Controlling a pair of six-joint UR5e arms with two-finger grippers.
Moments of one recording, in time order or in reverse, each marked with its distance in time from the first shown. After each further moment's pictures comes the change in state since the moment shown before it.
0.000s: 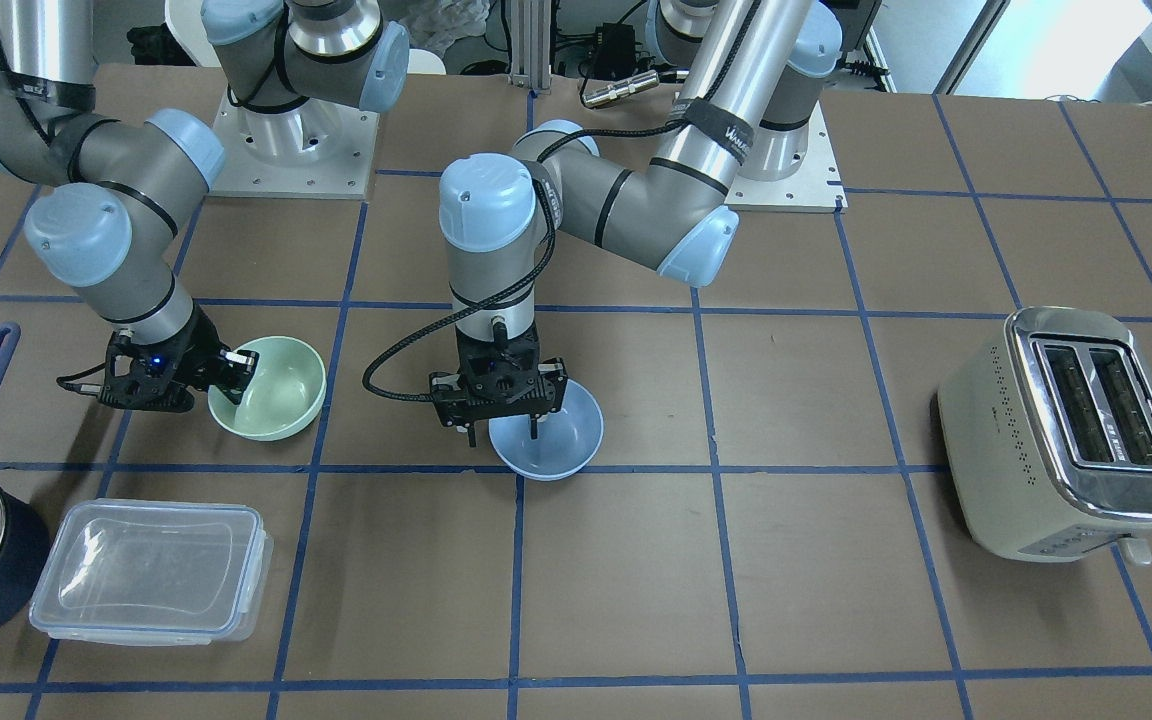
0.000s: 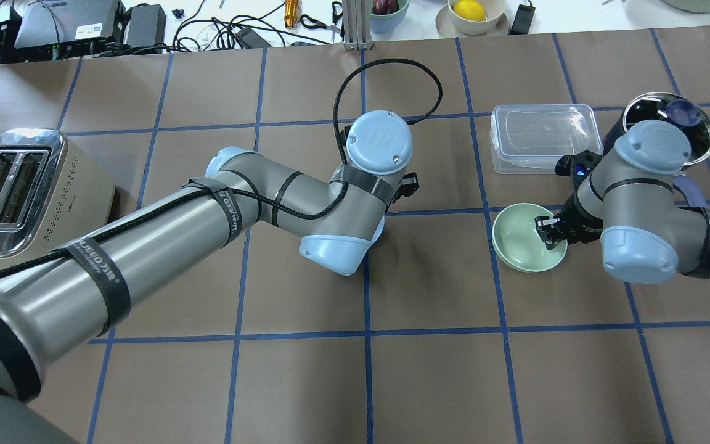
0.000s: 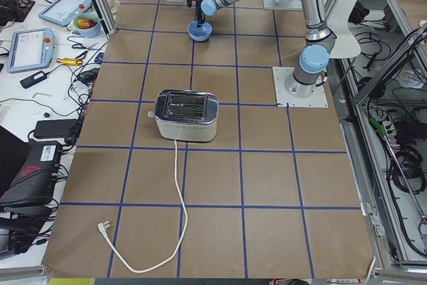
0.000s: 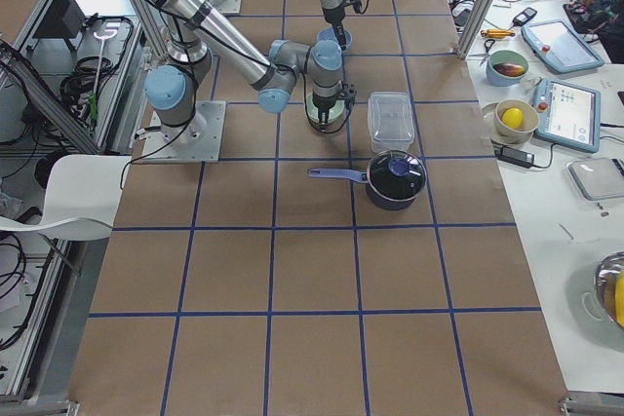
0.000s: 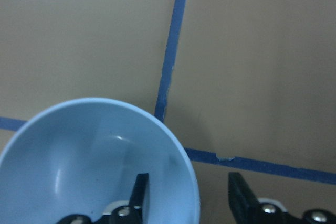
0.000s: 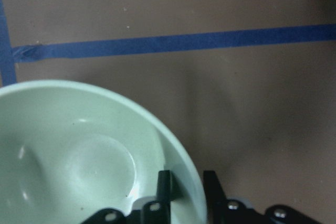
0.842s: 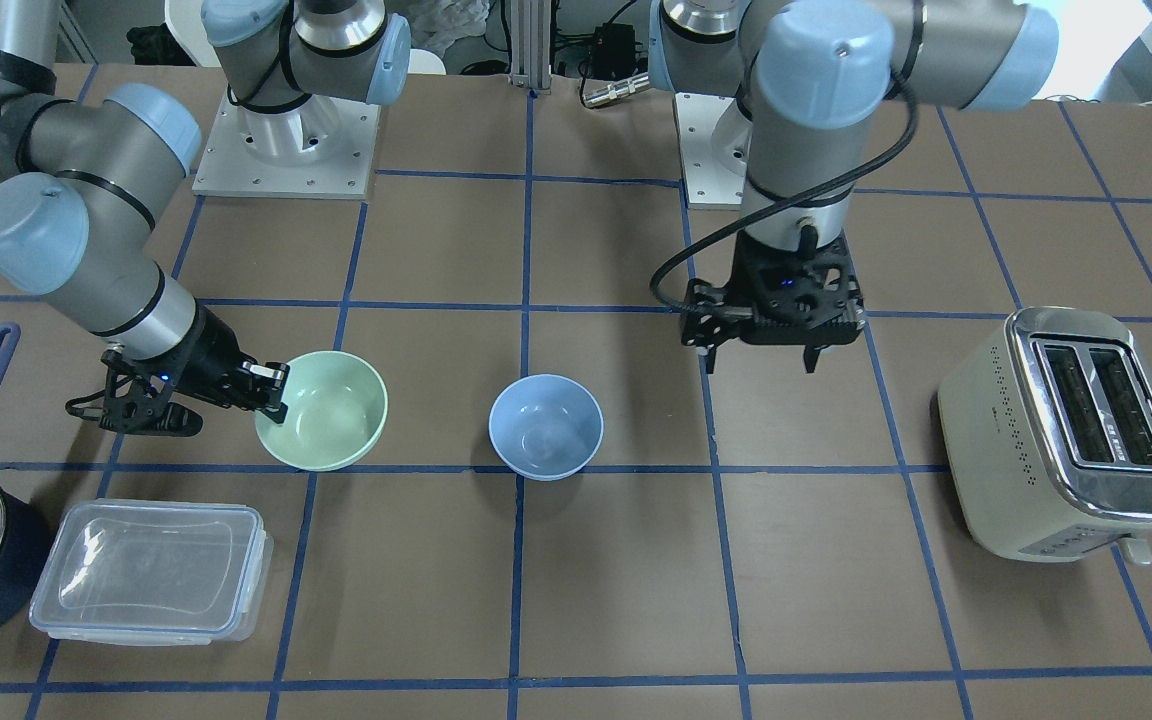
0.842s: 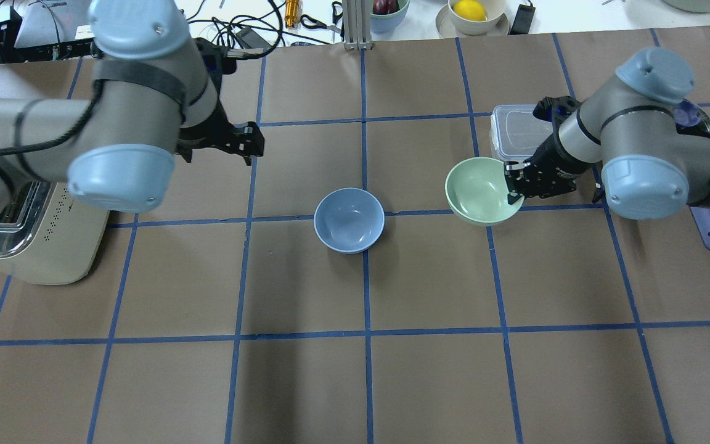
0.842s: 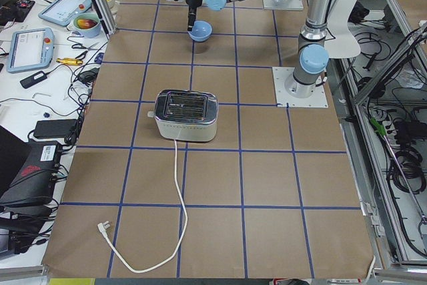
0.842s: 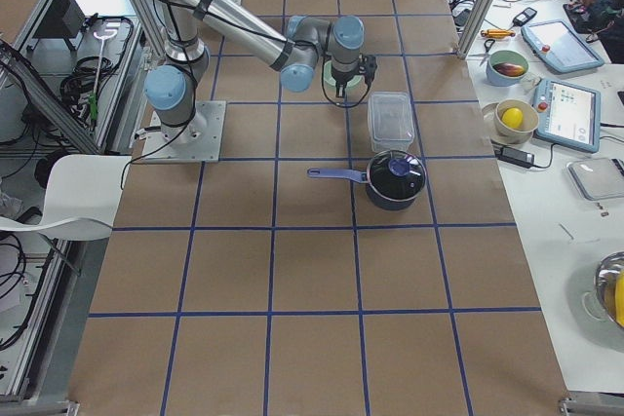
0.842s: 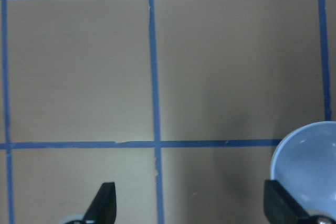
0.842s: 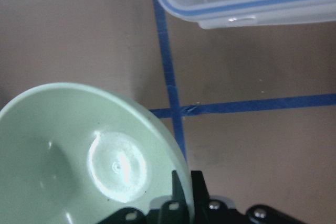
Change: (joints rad) left arm 0.414 0.396 -0.018 -0.450 -0.014 0.624; right arm 0.137 -0.002 -0.275 0.291 0.226 0.232
